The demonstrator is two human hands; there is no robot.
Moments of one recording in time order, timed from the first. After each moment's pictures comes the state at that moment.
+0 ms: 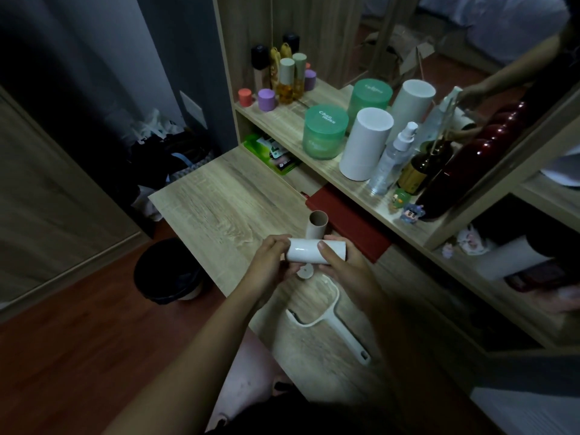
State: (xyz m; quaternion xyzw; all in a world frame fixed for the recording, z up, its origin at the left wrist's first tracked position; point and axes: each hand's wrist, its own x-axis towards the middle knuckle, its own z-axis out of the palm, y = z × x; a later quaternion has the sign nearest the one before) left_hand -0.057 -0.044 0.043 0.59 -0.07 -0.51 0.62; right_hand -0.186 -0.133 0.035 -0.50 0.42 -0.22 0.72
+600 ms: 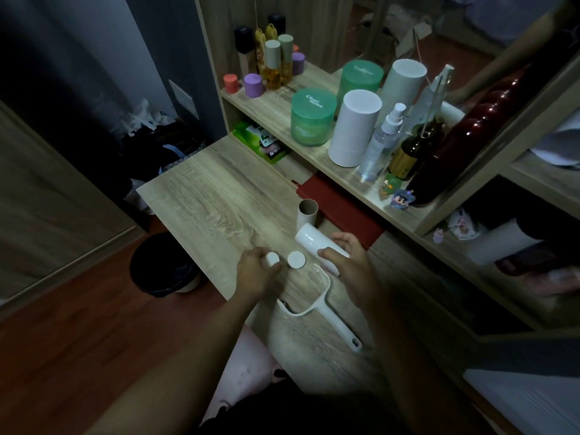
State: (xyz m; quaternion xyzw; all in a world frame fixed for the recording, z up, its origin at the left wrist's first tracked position) left_hand -0.057 -0.036 -0.026 0.85 -0.25 -0.28 0.37; right_hand -0.206 -0.135 0.031 -0.50 0.48 -0.23 0.68
